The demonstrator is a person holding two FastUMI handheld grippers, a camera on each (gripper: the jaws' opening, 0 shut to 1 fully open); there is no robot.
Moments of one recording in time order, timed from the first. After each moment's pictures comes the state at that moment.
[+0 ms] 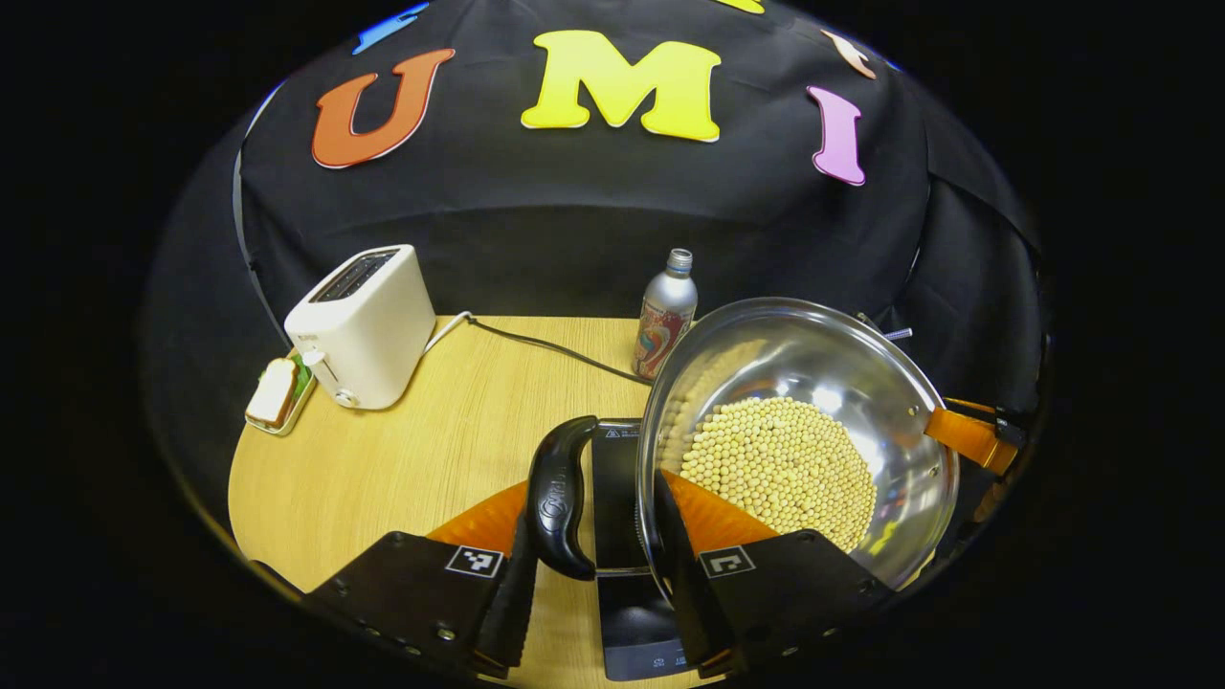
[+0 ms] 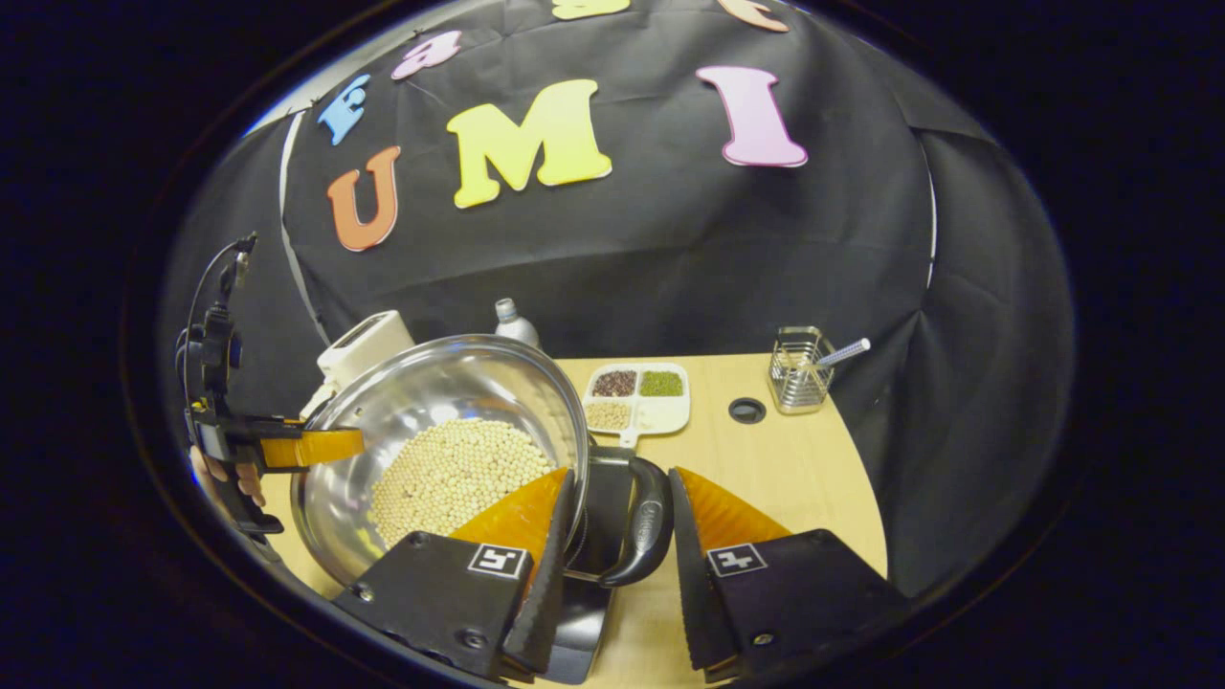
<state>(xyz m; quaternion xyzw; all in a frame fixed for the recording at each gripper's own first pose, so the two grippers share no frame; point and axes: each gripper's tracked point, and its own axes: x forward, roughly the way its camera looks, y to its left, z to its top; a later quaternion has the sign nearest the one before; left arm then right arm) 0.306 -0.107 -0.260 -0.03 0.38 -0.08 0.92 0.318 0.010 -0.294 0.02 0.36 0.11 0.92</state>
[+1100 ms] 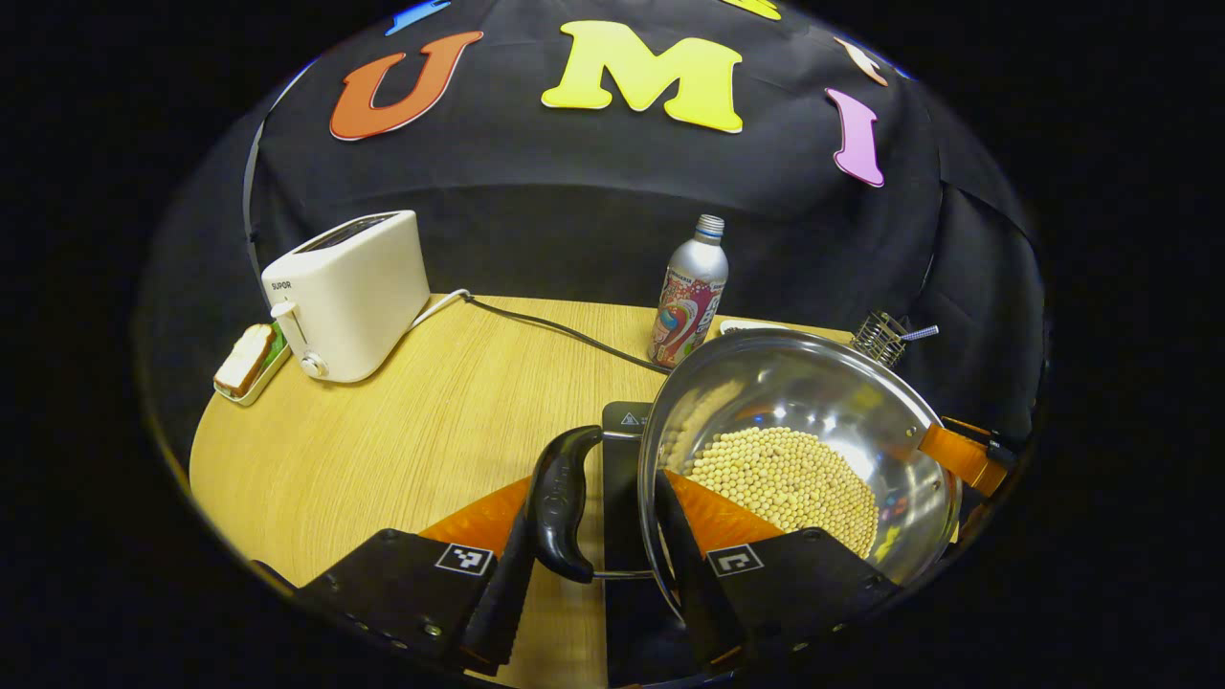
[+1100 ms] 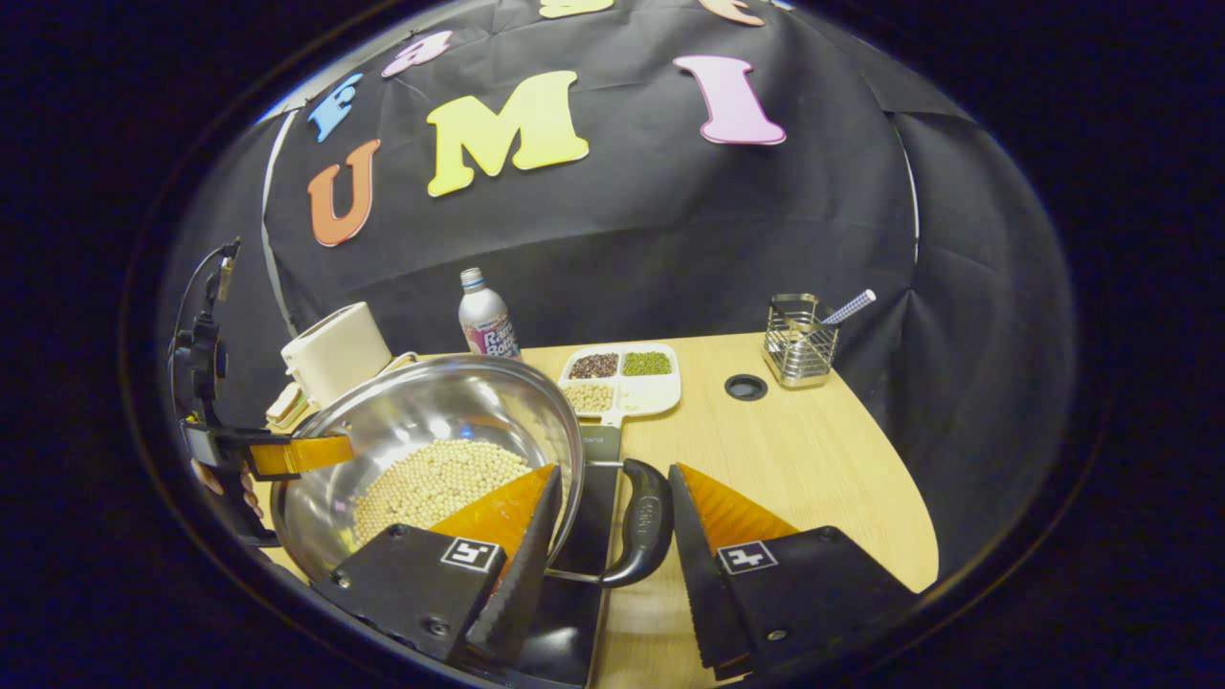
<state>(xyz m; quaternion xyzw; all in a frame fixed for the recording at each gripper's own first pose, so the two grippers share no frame) 0.319 -0.105 -0.323 -0.06 0.35 -0.07 0.93 0.327 0.012 -0.358 0.03 0.33 0.07 0.94</state>
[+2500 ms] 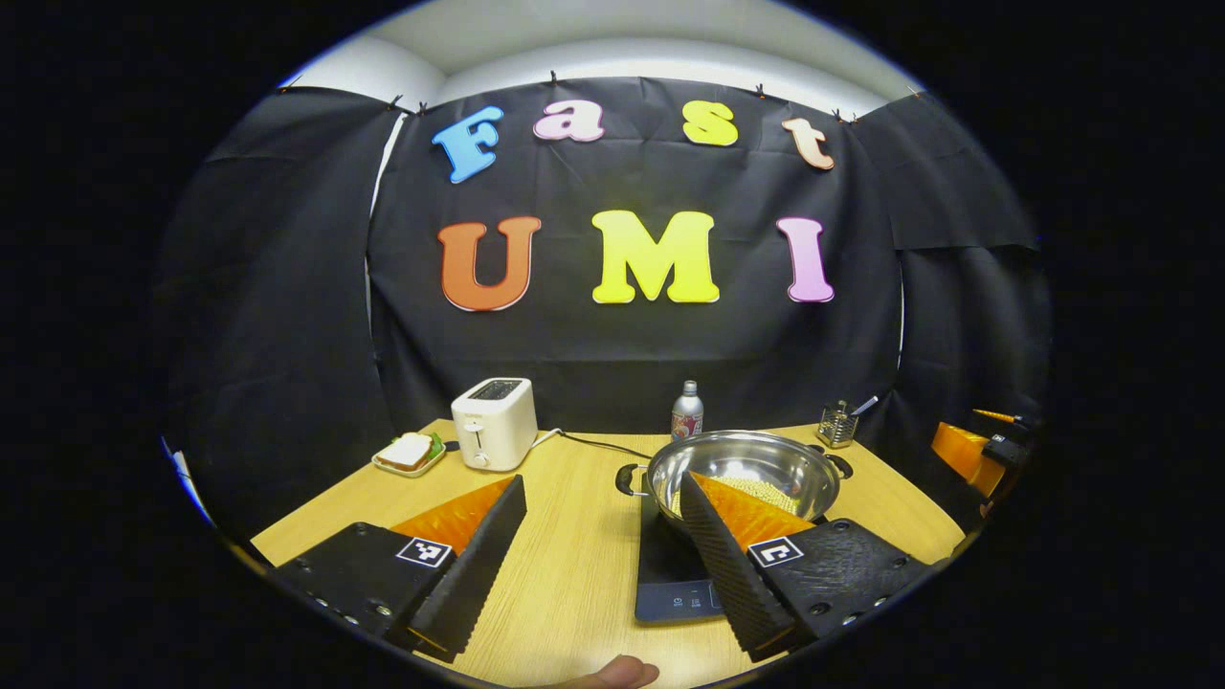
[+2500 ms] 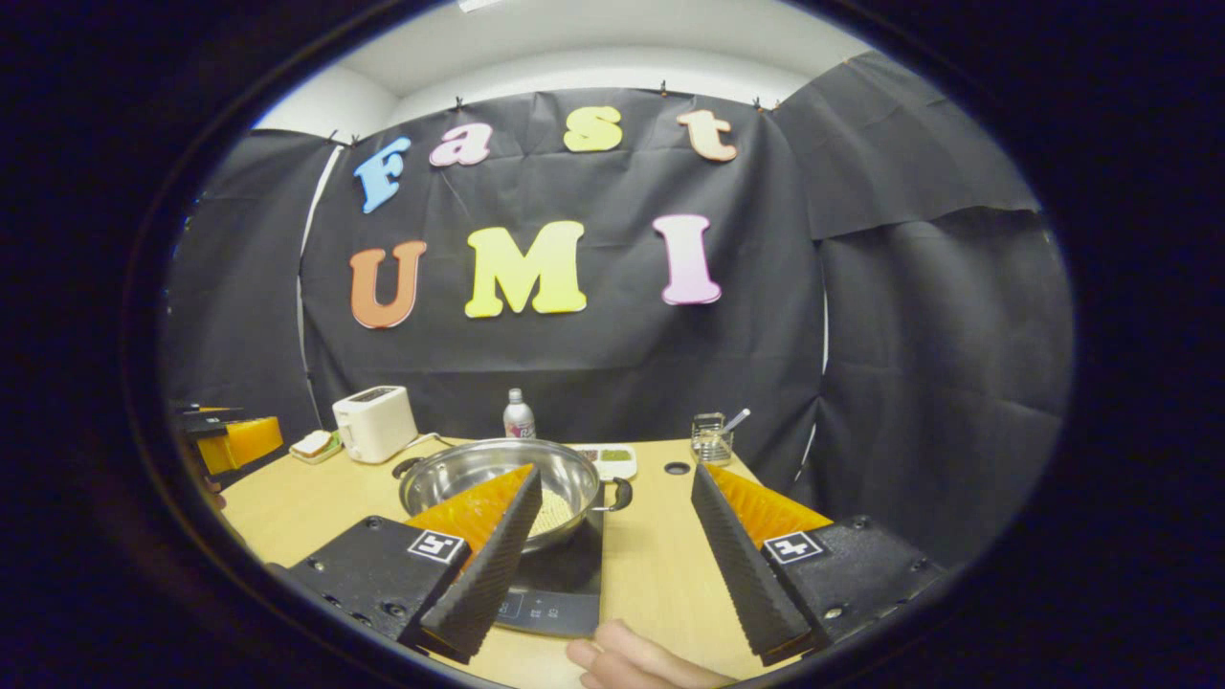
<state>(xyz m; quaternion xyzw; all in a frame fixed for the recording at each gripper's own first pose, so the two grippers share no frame) 0.092 -0.063 -0.121 0.00 0.10 0.02 0.99 0.125 -0.012 -0.170 0.00 0.12 0.02 0.99</state>
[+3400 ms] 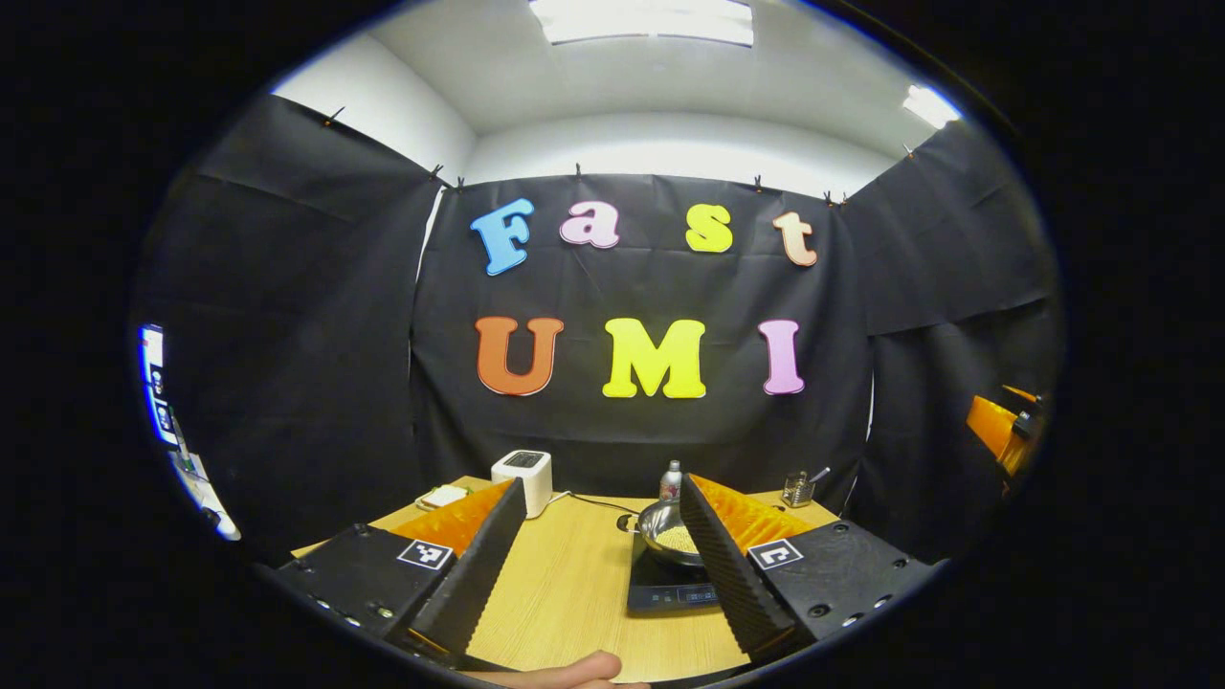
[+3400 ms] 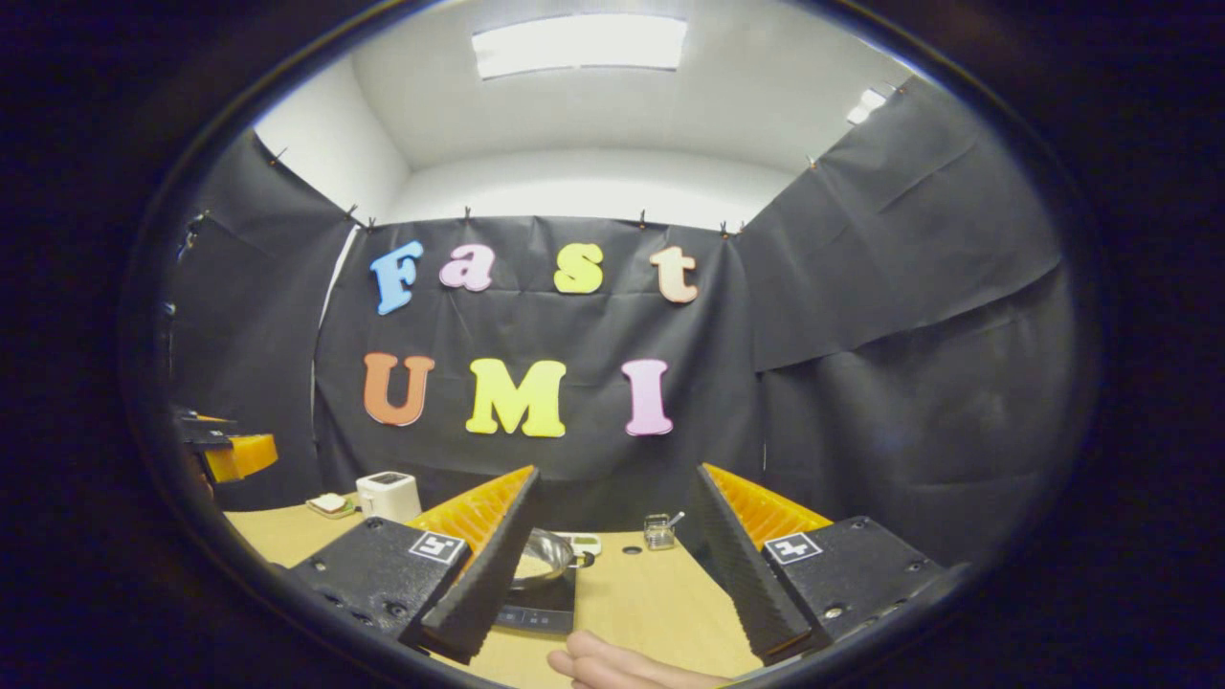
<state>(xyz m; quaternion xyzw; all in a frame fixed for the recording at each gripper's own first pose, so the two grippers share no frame) -0.045 -0.045 -0.013 -0.03 -0.01 0.02 1.00 -0.041 -0.037 -0.006 -0.01 -0.05 -0.01 1.00</state>
